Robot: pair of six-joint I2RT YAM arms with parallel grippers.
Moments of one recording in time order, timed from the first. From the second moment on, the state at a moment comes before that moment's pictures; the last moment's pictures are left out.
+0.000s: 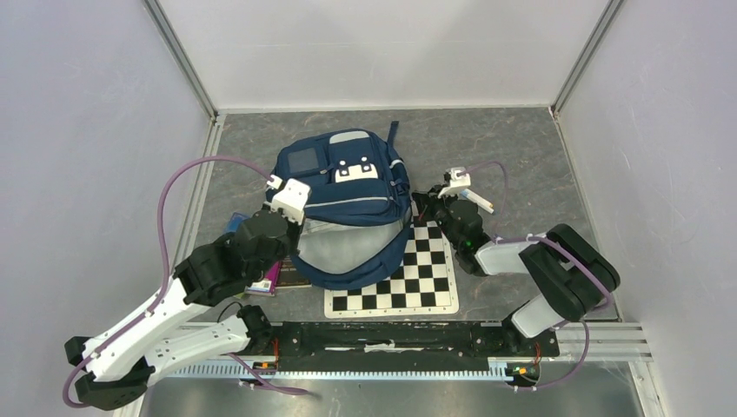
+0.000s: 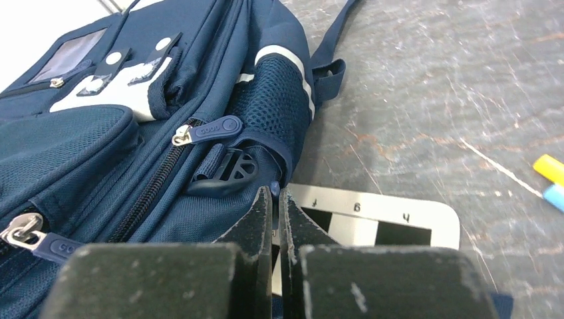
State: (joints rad) left arm -0.94 0.72 0.98 -0.79 -0.57 -0.13; right arm 0.59 1.52 0.41 1.00 0.21 0.41
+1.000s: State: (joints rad) left arm -0.80 0.76 0.96 -0.76 -0.51 -0.09; right arm 0.80 1.13 0.29 0.92 -0.31 -0.33
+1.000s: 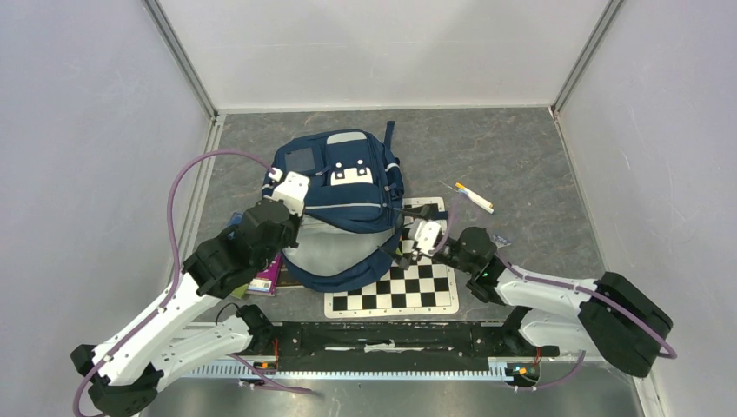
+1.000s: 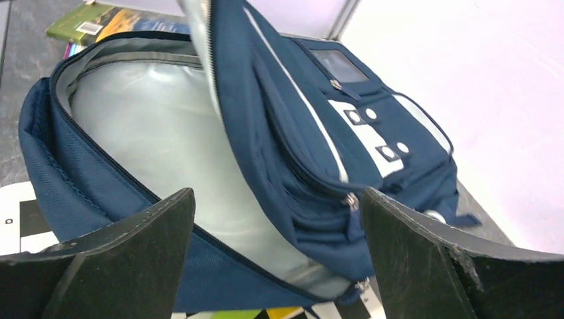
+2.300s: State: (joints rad) left arm -0.34 0.99 0.94 -0.48 -0.05 -0.19; right arm 0.94 1.30 0.54 0.57 0.24 -0.29
